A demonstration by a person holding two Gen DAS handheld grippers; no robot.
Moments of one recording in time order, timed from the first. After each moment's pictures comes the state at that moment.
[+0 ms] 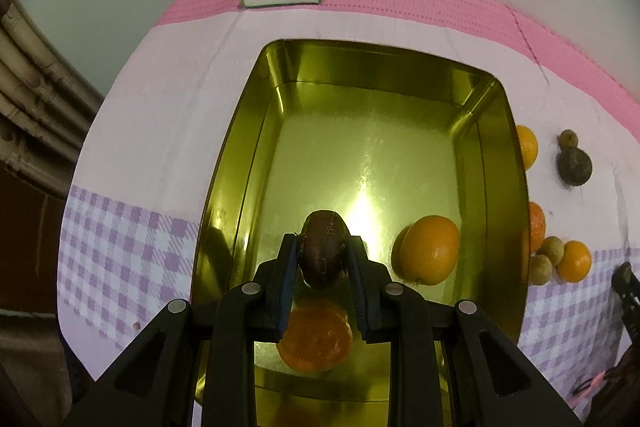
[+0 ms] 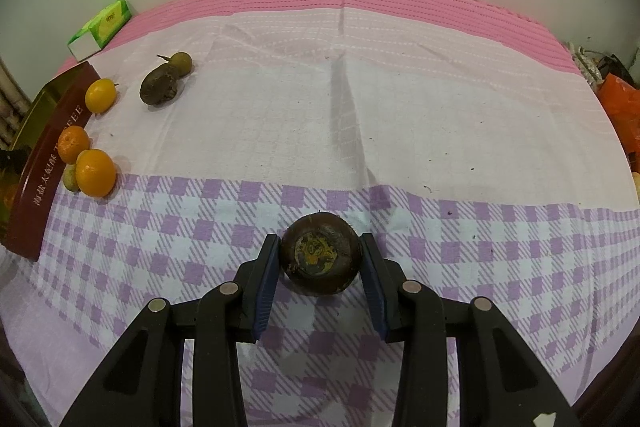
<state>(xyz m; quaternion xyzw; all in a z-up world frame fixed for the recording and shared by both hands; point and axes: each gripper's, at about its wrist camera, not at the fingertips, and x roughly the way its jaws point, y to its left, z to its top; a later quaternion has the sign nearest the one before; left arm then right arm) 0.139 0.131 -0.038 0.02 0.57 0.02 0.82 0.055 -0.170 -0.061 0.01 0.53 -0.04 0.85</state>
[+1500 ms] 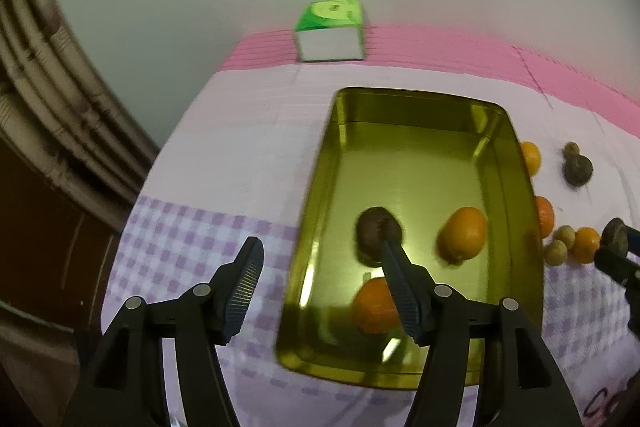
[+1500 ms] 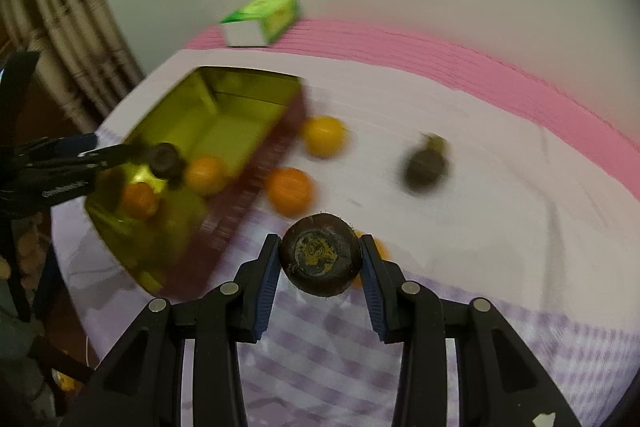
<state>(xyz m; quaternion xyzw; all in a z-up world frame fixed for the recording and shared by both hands) 0.078 0.164 0.002 0.04 0.47 0.07 0.88 0.081 -0.055 -0.003 -0.05 0.49 0.16 0.86</state>
